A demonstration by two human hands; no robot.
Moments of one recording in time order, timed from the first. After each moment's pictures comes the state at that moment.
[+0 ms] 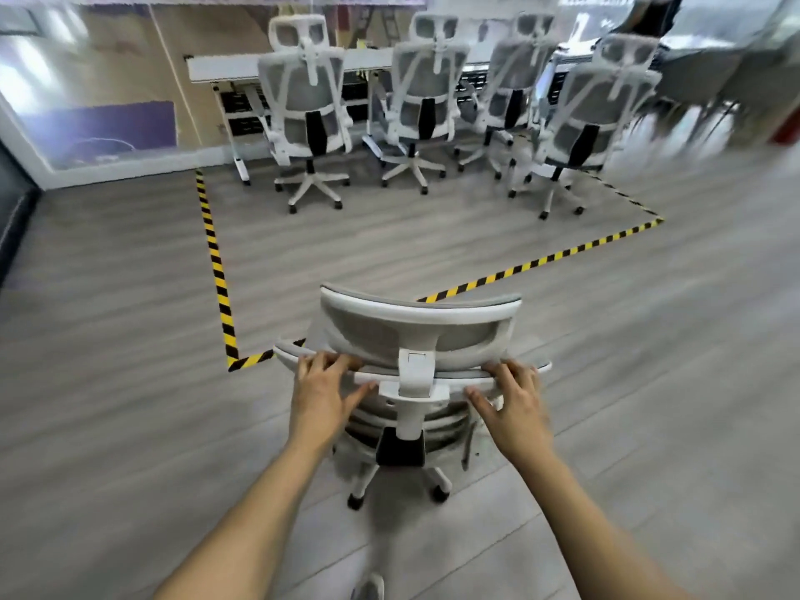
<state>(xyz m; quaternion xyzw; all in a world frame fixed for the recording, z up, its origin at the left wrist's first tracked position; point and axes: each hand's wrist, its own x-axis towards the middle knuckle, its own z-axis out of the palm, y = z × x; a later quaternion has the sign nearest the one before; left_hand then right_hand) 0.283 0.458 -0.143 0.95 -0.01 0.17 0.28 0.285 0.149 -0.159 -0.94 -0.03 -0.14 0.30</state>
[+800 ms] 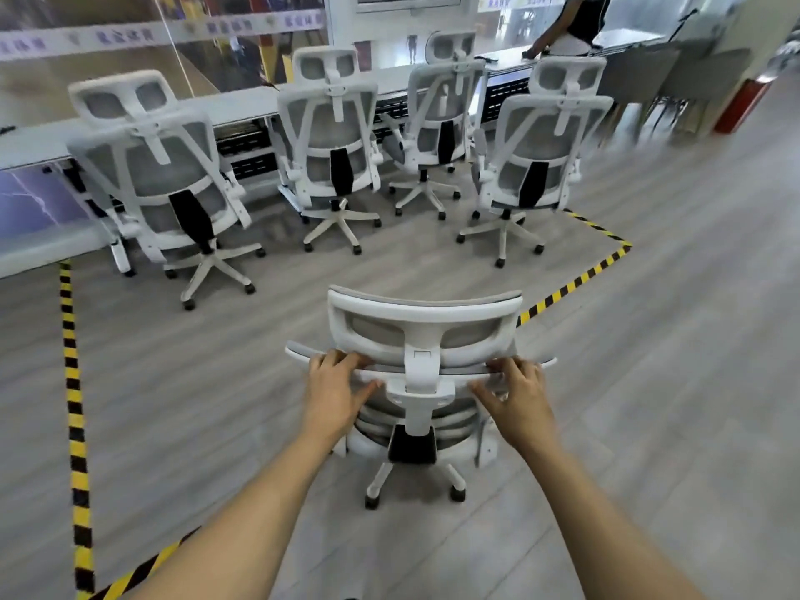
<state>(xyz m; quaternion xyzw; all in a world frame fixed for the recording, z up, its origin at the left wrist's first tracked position) 1.005 0.216 -0.127 0.94 -0.10 0.11 0.30 0.957 -0.084 -0.138 -0.93 0.08 -0.14 0.33</state>
